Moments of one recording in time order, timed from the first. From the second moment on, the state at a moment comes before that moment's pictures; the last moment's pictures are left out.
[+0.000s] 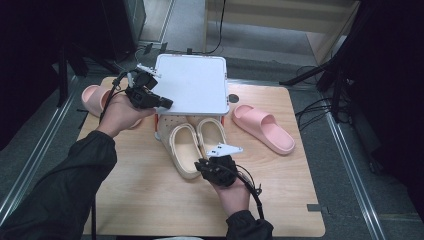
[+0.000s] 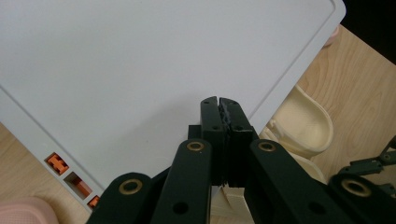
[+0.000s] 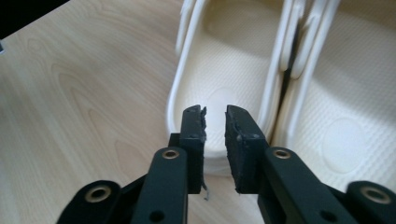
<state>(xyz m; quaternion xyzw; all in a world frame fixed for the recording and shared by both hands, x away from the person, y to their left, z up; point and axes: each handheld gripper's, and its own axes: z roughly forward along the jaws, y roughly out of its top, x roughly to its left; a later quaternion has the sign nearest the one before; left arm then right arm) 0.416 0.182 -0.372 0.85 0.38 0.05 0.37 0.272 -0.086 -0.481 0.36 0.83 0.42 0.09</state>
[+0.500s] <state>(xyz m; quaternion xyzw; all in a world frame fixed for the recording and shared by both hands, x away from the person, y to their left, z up) 0.415 0.180 -0.371 0.85 0.38 0.05 0.37 0.246 -0.086 -0.501 0.33 0.84 0.41 0.08</state>
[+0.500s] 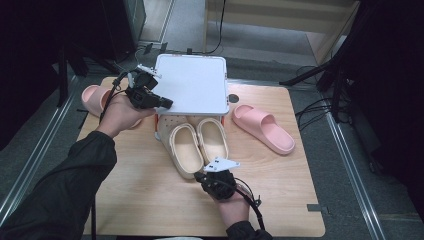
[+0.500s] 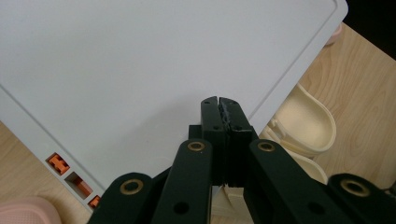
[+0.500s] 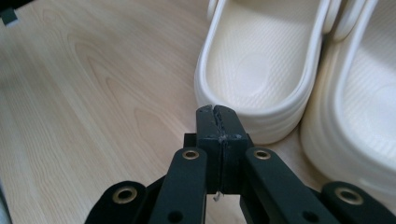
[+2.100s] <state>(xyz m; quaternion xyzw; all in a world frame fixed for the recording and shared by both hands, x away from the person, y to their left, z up) 0.415 0.181 -0.372 0.84 0.39 0.05 0.37 0.304 -0.029 -0.508 0.35 0.84 0.40 0.10</state>
